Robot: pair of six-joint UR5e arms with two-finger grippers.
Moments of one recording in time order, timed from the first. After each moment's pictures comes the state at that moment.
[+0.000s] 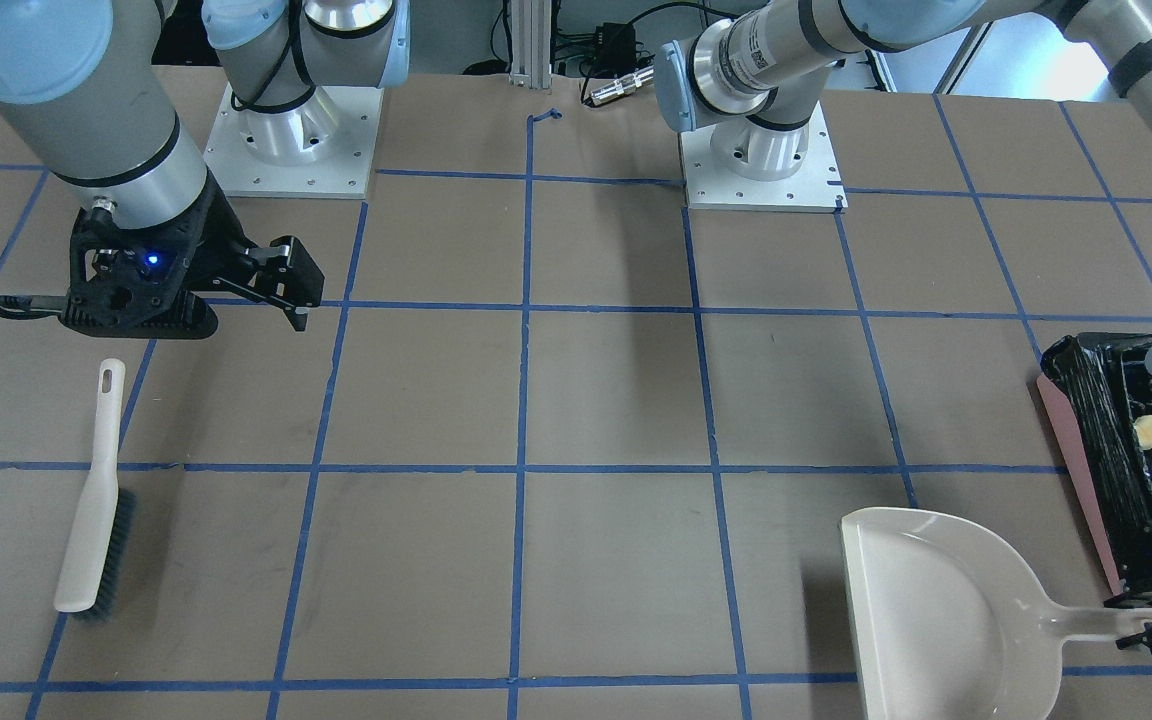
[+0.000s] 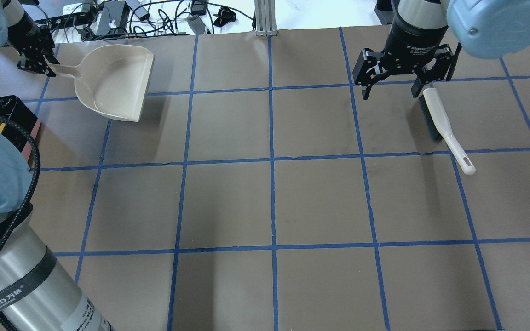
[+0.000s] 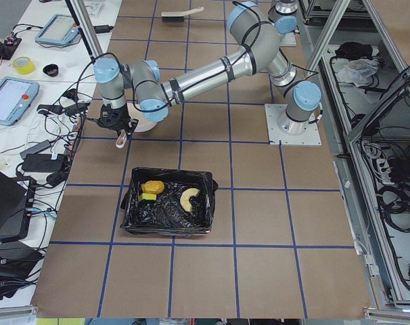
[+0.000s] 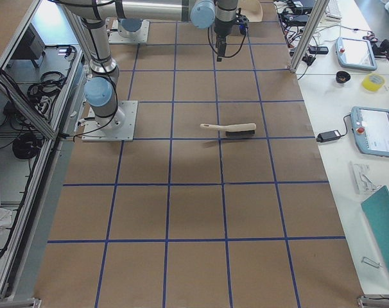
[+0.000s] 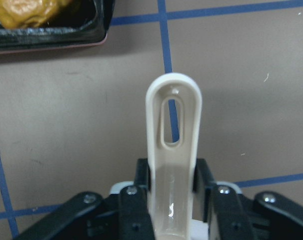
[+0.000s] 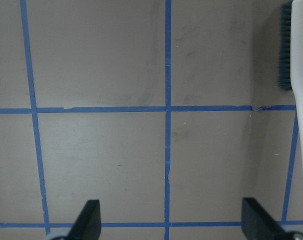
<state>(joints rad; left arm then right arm) -1.20 -2.27 -1.08 -1.27 1.65 -1.15 1.59 -1.43 1.49 -1.58 -1.57 0.02</state>
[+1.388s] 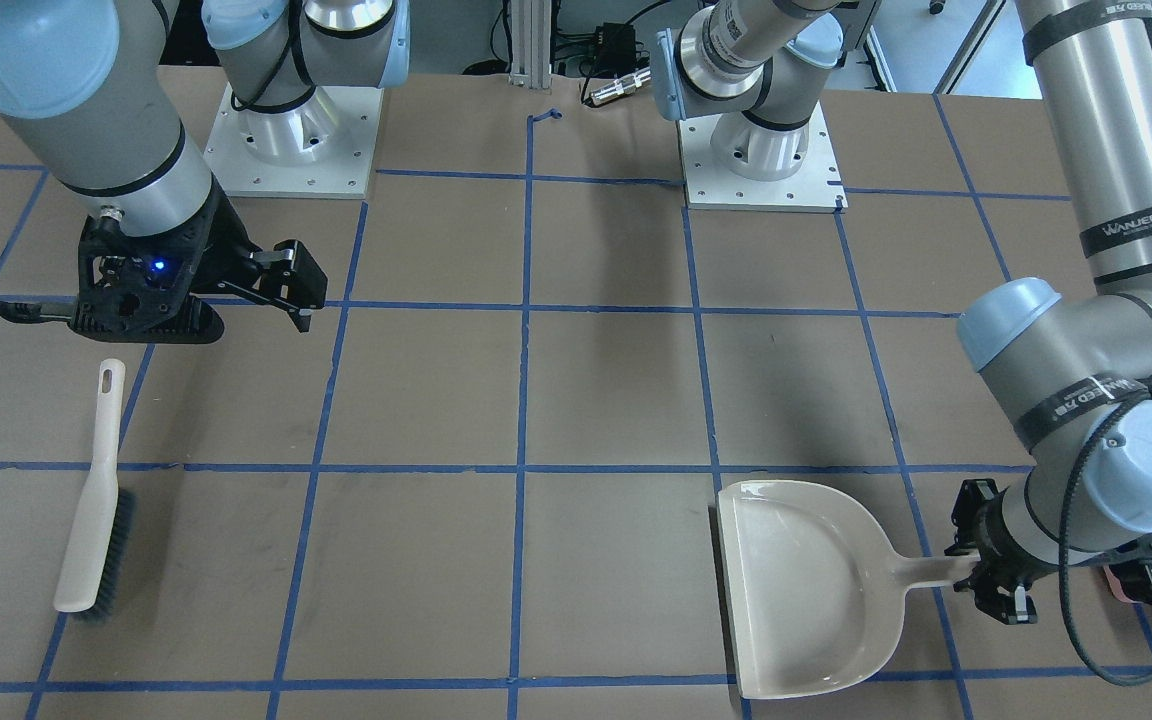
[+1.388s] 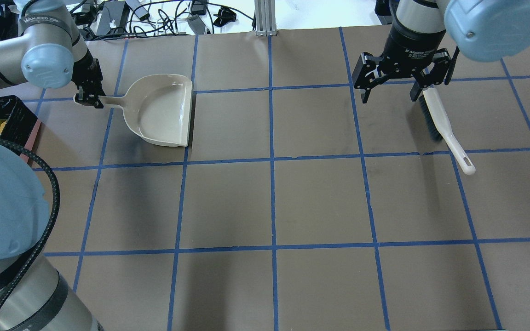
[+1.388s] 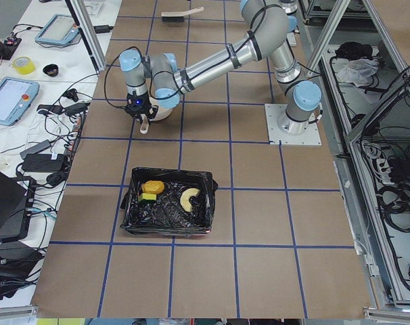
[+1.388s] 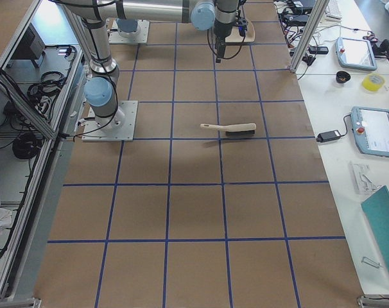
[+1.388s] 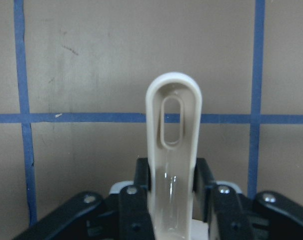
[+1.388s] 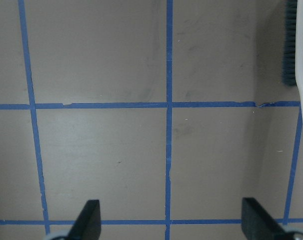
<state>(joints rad) -1.33 -2.15 -1.43 -1.11 1.71 -1.33 1.59 -1.43 1.50 -1.58 -1.57 0.02</state>
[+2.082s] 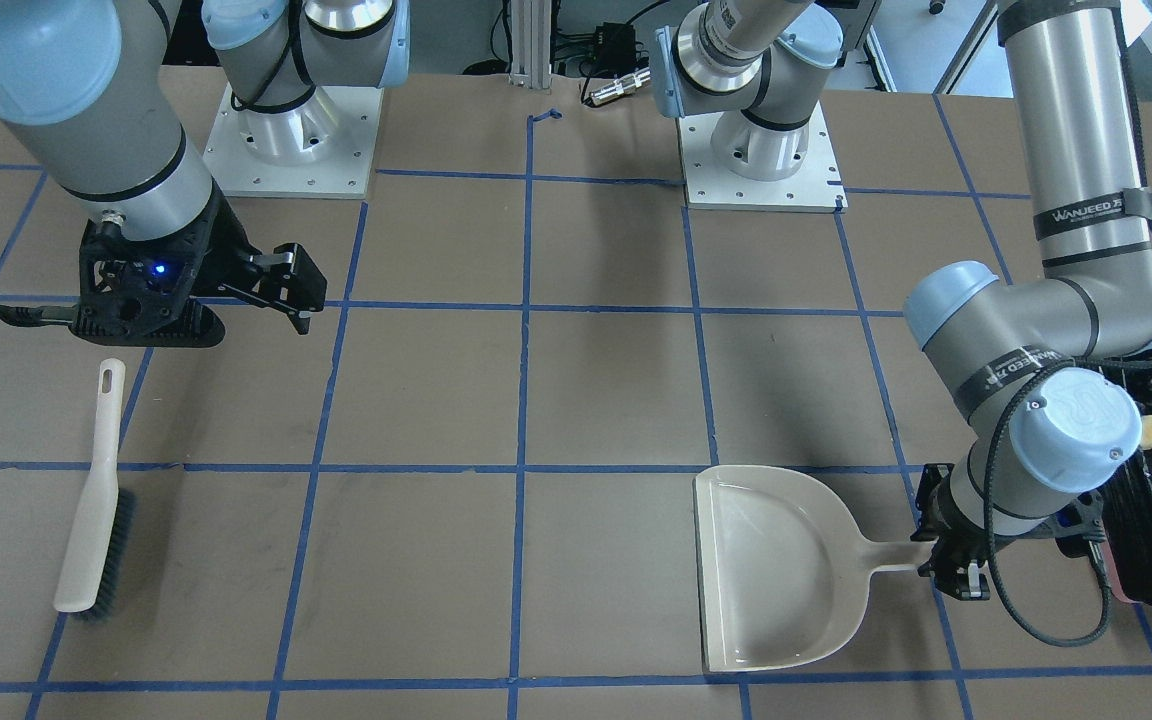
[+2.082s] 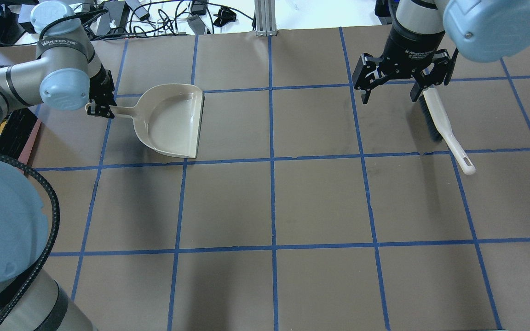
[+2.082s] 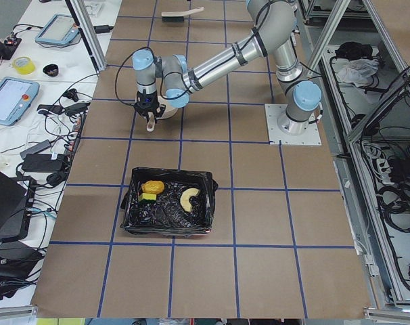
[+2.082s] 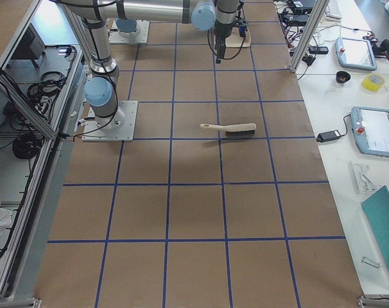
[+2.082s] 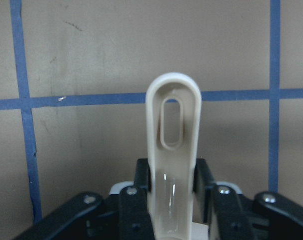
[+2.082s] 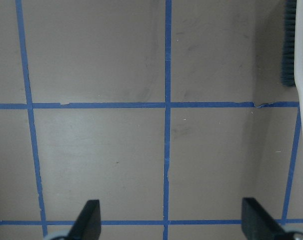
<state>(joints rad) -1.35 -2.10 -1.55 -0.99 1.72 -1.30 1.59 -1.43 1.50 -1.58 -1.57 0.02</state>
